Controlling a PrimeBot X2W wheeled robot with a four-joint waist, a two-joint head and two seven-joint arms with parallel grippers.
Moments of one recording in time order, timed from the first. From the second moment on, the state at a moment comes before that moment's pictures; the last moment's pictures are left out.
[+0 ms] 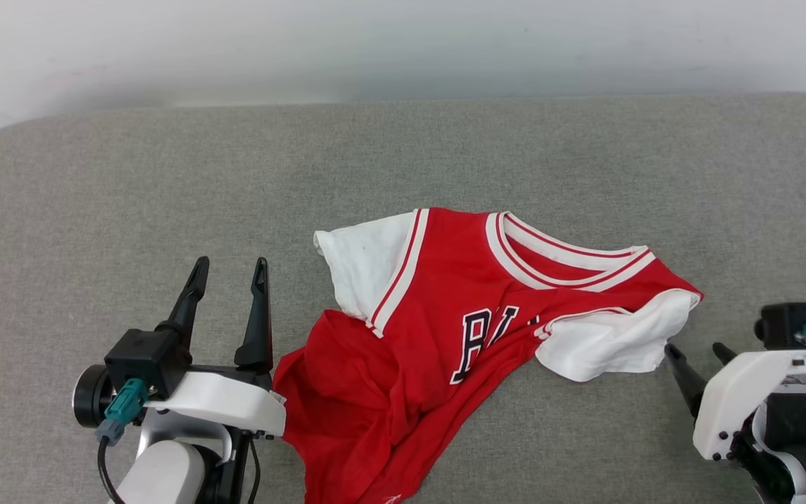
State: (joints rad) left arm -0.19 0.32 -0.34 0.04 -0.46 0.19 -0.26; right arm -0.15 -0.16 -0.10 0.18 0.28 0.13 0.46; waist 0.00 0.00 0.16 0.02
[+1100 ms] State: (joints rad) left arm -0.21 0.30 -0.33 0.07 -0.45 0.18 -0.26; right arm -0.20 -0.29 -0.02 0.25 0.33 0.13 0.55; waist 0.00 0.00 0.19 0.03
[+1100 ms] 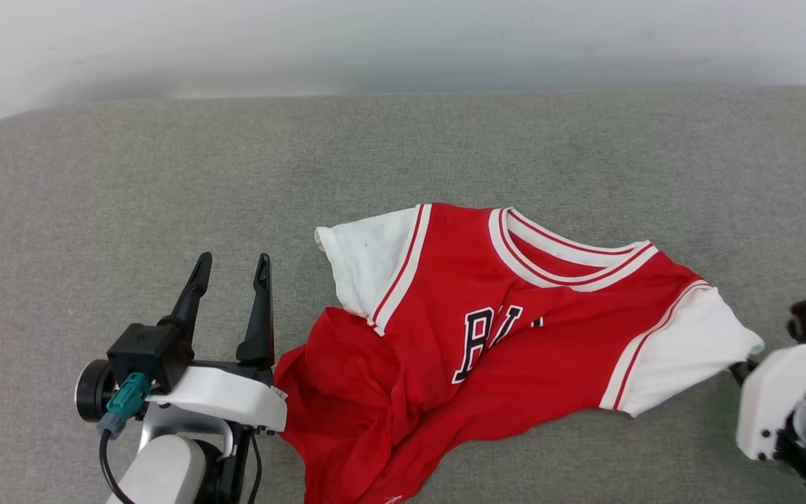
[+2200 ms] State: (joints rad) left arm -0.14 0.35 -0.29 0.09 -0.48 0.22 -0.24; right arm -0.03 -0.06 -0.10 -0.05 0.07 0.13 -0.09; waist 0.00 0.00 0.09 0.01
